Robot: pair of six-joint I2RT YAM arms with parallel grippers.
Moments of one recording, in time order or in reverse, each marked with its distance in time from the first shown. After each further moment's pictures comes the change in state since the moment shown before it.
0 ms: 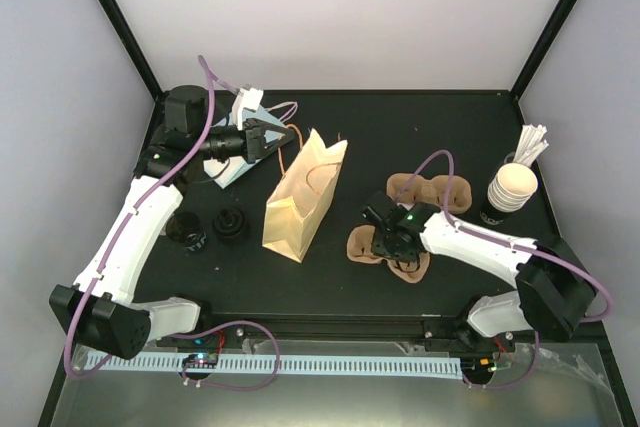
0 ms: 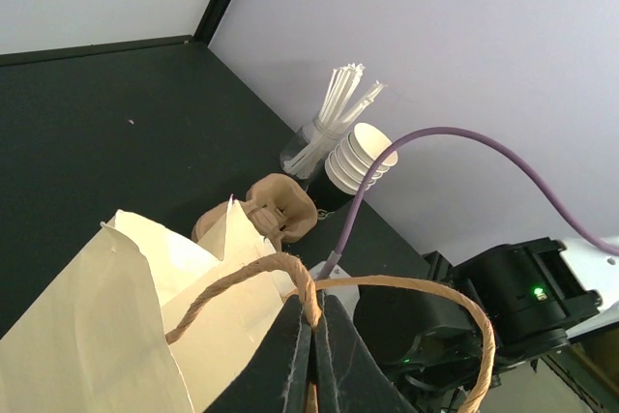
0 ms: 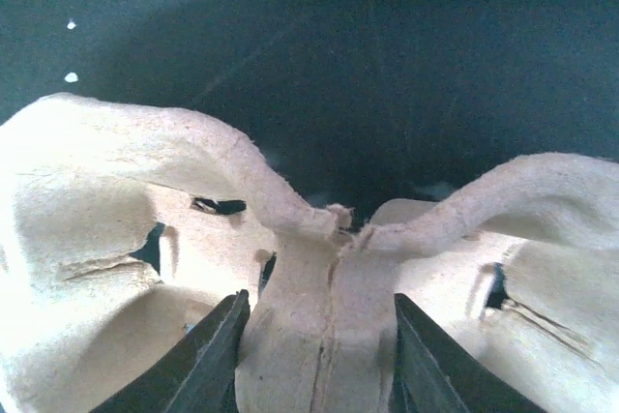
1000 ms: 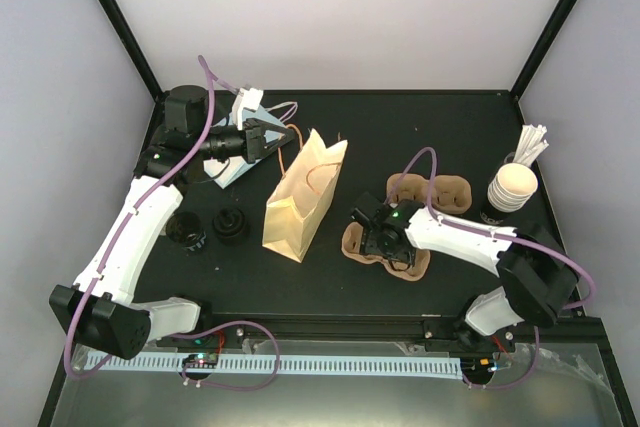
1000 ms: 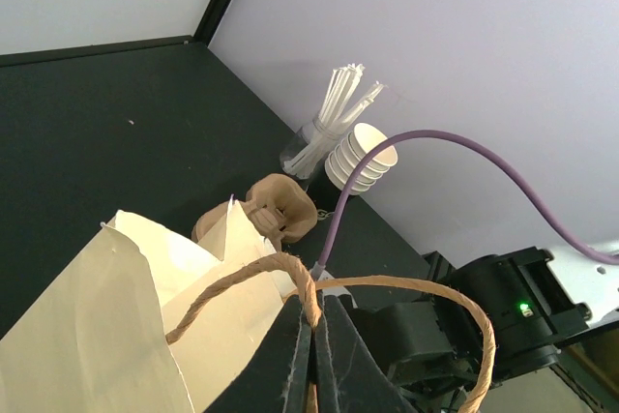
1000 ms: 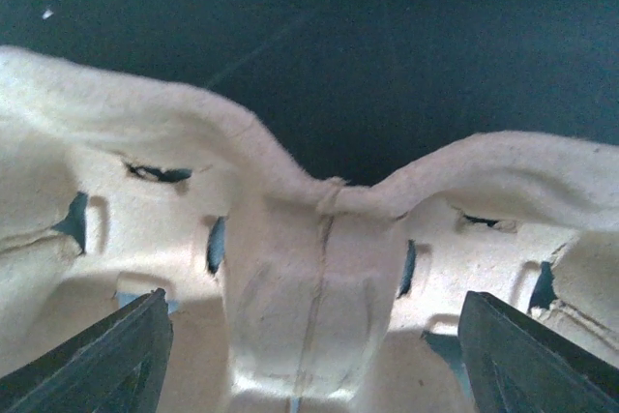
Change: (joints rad) left arm 0.000 0.000 0.000 0.001 0.000 0.000; right arm 0.047 0.089 0.069 -0.053 0.043 0.015
